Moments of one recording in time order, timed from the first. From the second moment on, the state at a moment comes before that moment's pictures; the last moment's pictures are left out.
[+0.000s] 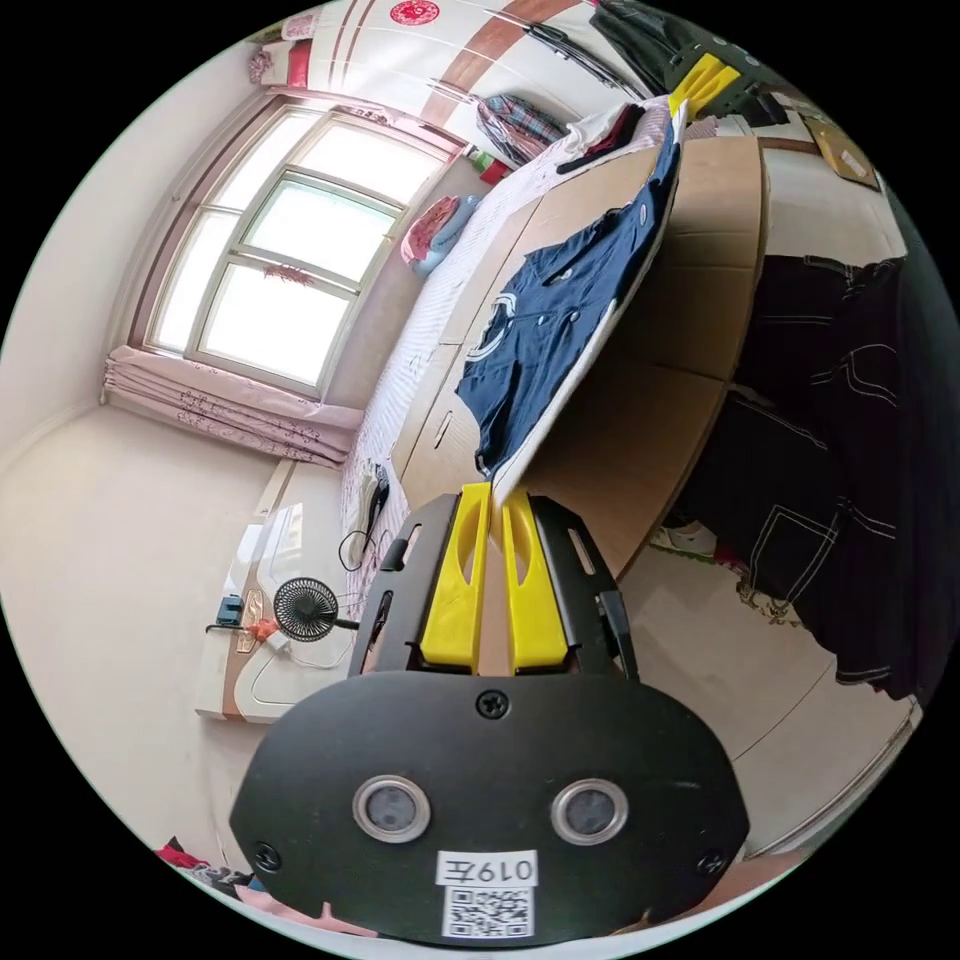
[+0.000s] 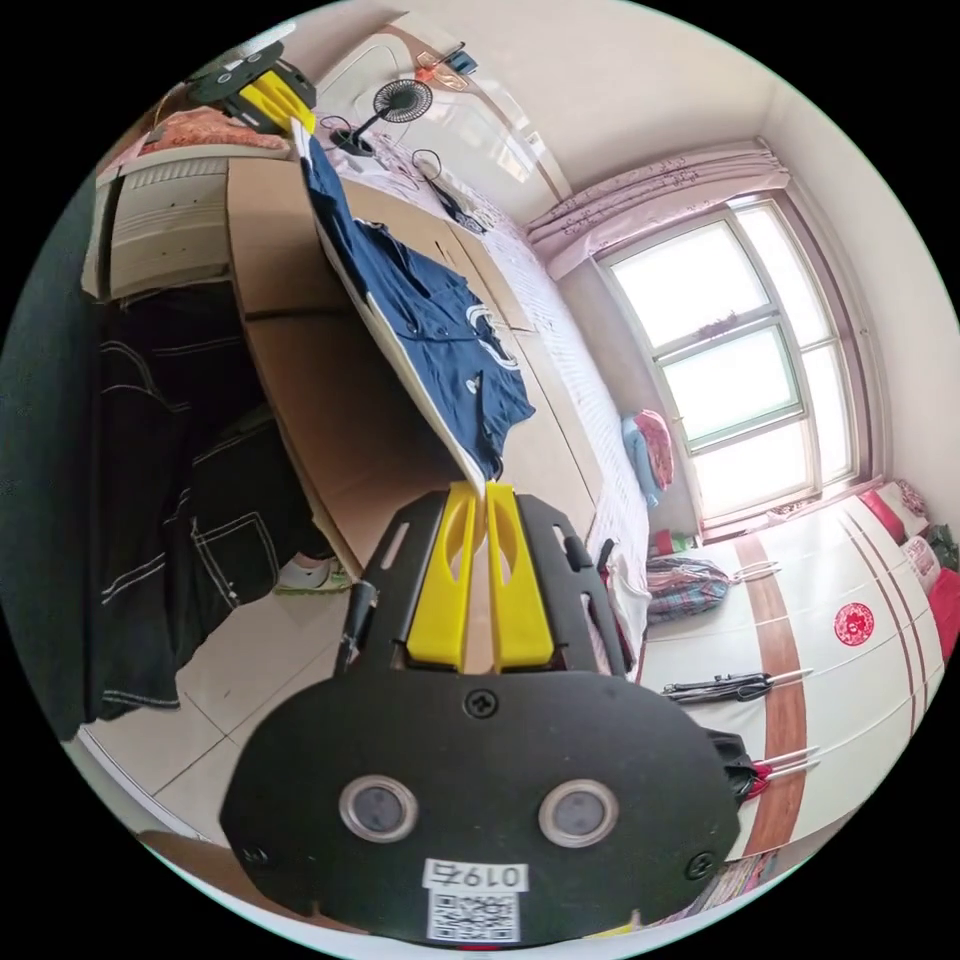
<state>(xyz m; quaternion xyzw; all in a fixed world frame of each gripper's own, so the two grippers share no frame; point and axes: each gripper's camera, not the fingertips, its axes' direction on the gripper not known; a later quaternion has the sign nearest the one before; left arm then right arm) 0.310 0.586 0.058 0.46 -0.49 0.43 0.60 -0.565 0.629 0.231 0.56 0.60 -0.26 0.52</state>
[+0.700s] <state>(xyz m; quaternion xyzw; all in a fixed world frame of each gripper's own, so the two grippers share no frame) 0.355 0.272 -0.024 0.40 -0.42 0.50 0.65 -0.532 0.415 -0.006 0.54 0.55 -0.30 0.57</state>
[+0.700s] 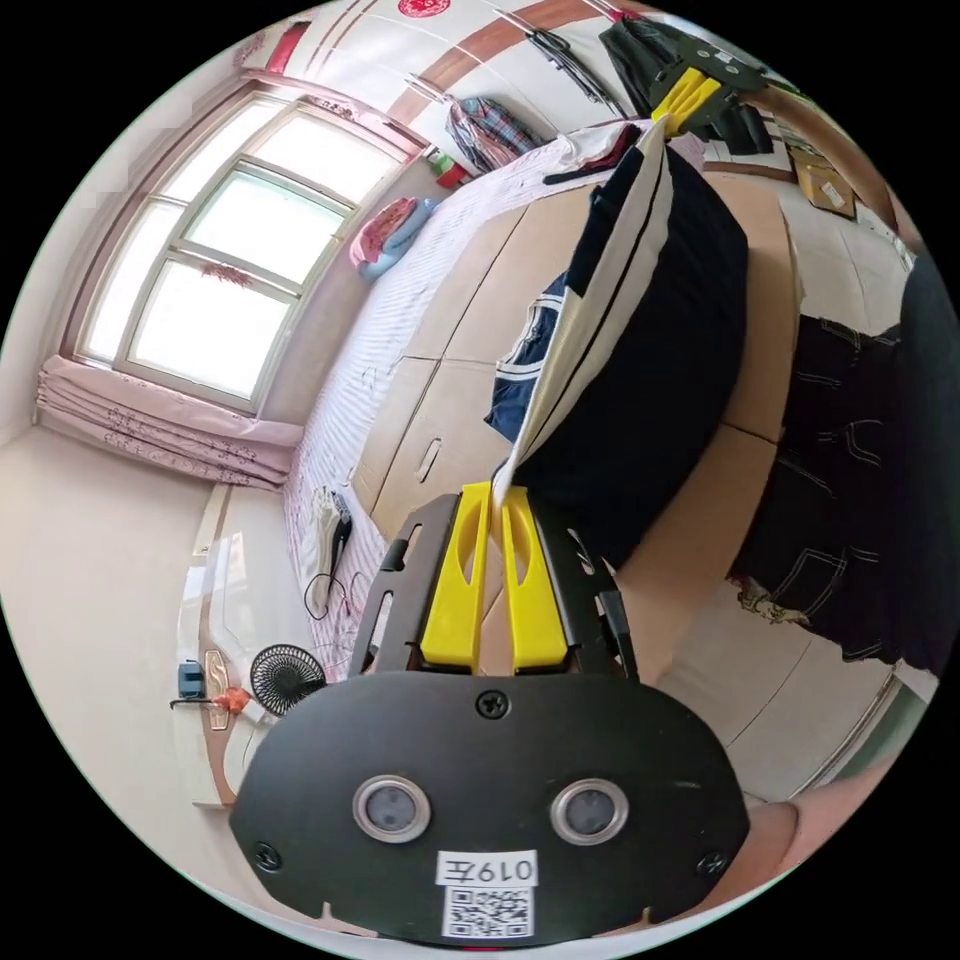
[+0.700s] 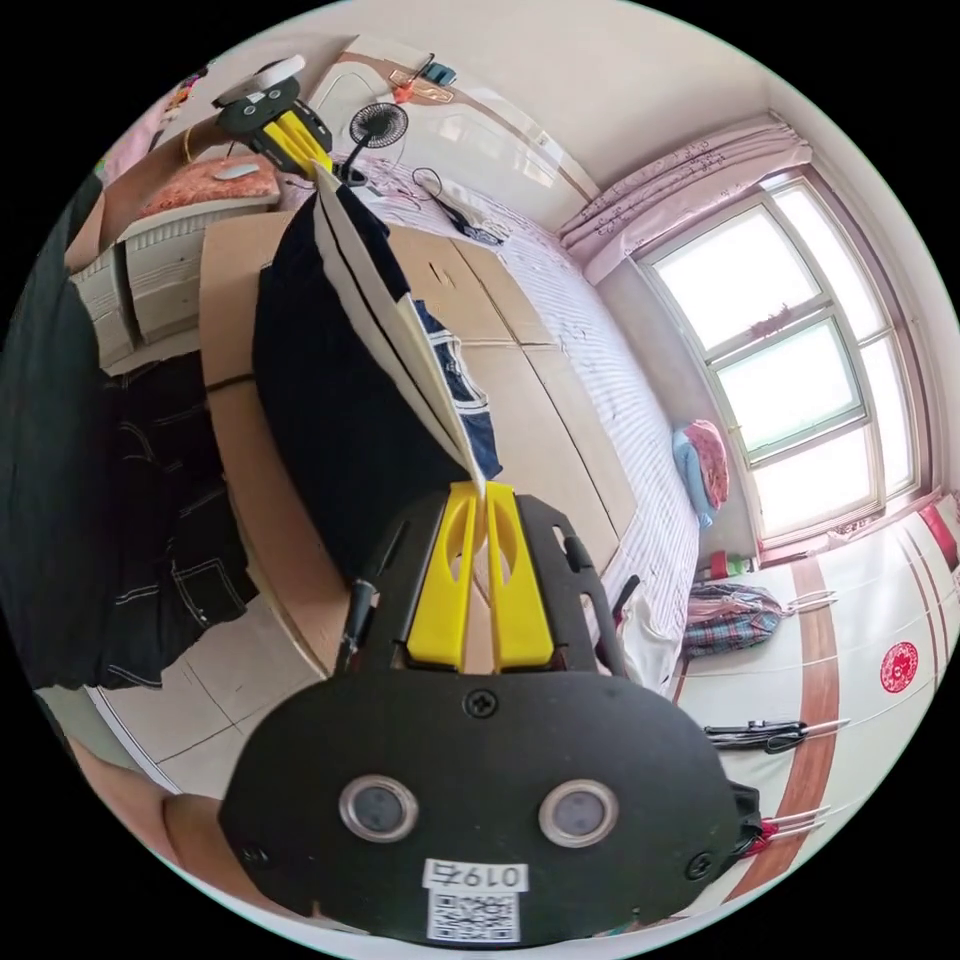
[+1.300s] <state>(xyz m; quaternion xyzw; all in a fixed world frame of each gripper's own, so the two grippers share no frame) 0.400 -0.229 -0.009 0.08 -0.22 0.45 0.86 -0.462 0.011 -0.197 0.41 0.47 -0.27 0.74</state>
